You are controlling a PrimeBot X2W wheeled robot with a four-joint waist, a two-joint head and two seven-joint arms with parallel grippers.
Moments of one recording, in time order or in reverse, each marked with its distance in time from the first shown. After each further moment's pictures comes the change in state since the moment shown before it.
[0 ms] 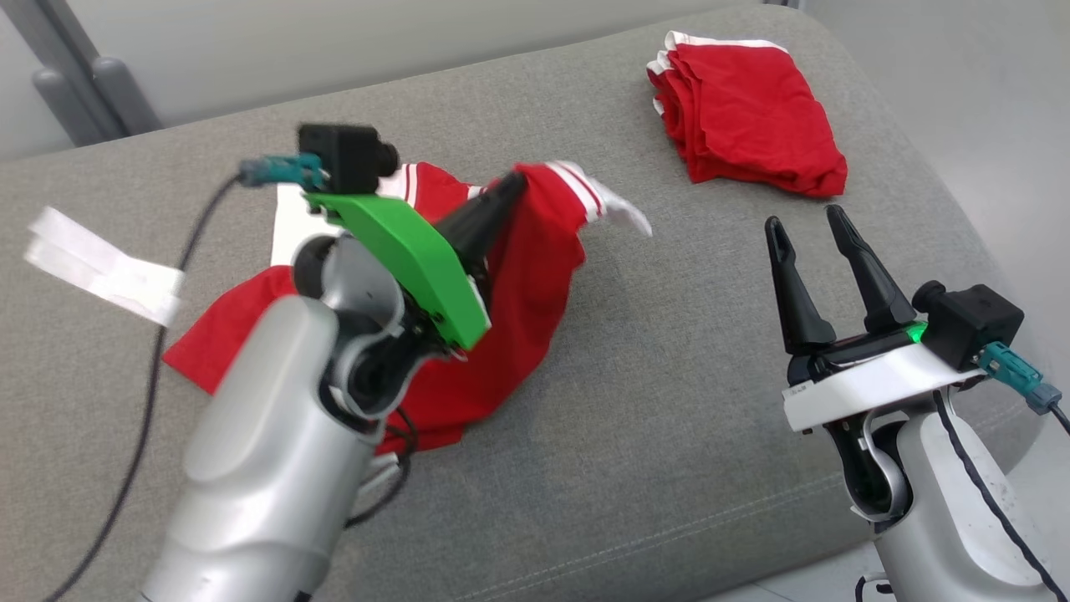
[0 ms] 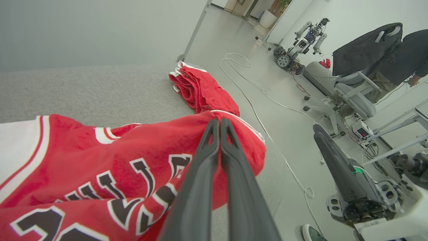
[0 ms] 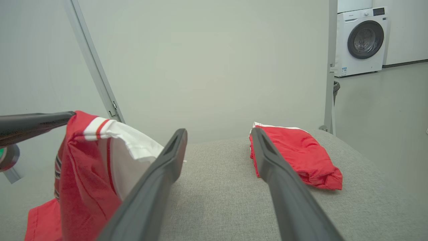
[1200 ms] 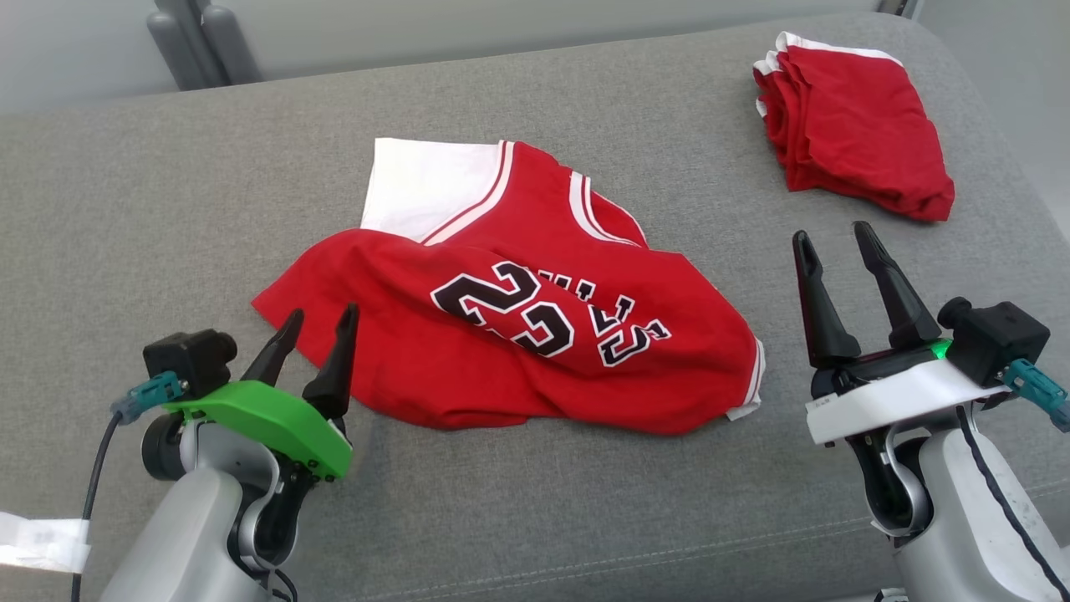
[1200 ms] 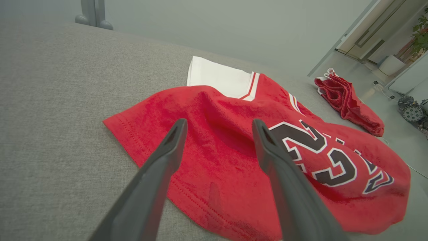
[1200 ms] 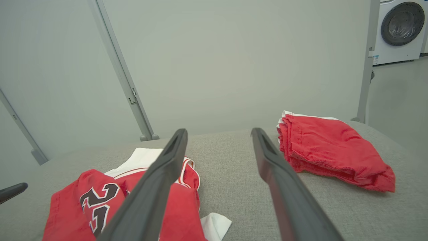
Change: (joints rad) left arm 0.300 0.168 0.042 0.091 0.129 0.055 -0.429; right arm 0.043 -0.010 -0.050 -0.012 -0.001 0.009 0.000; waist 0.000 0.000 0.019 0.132
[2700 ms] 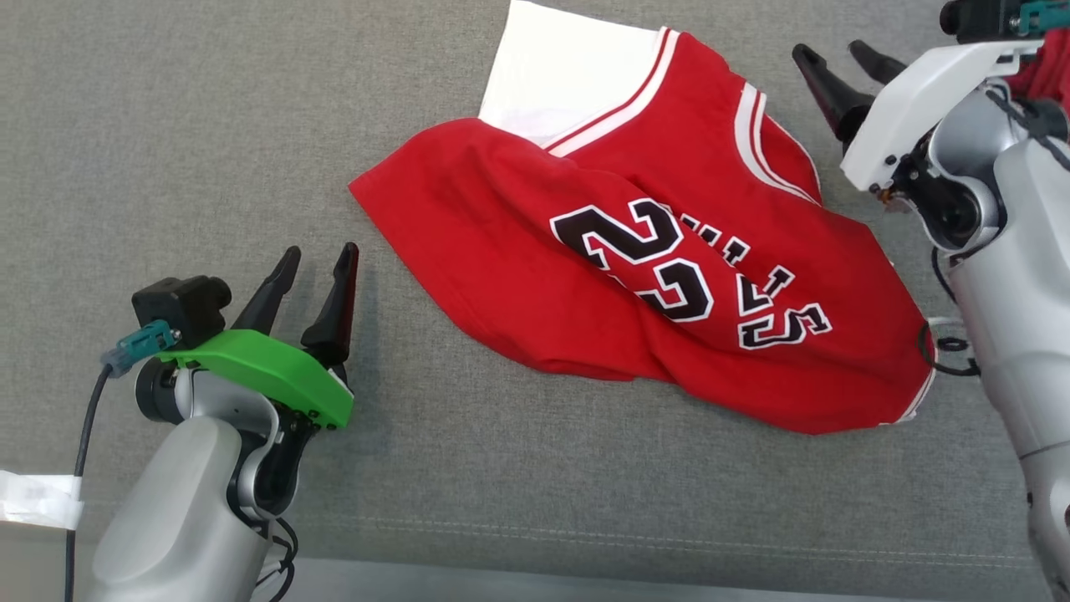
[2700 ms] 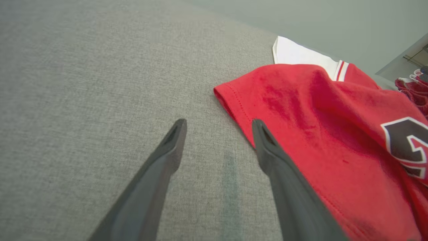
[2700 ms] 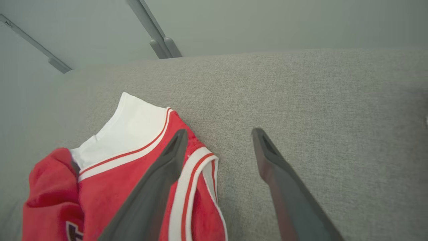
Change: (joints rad) left arm -0.074 -0.004 0.002 0.002 0.015 0.010 -0.034; right arm -0.641 -0.129 0.106 0.456 0.236 0.000 0.564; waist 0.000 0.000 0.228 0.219
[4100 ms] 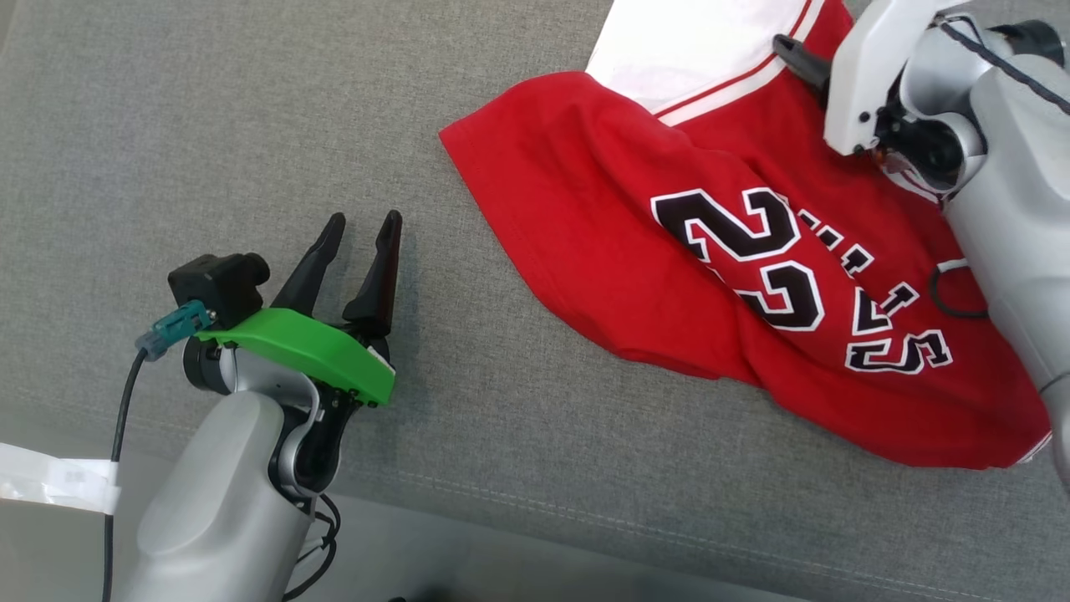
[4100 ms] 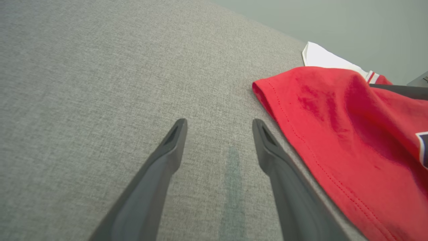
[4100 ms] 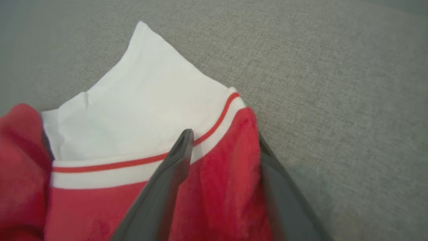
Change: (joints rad) left arm -0.055 -0.077 -0.025 0.026 -0.009 -0.034 -0.059; right arm -0.242 -0.077 0.313 0.210 0.048 0.000 0.091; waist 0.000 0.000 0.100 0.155
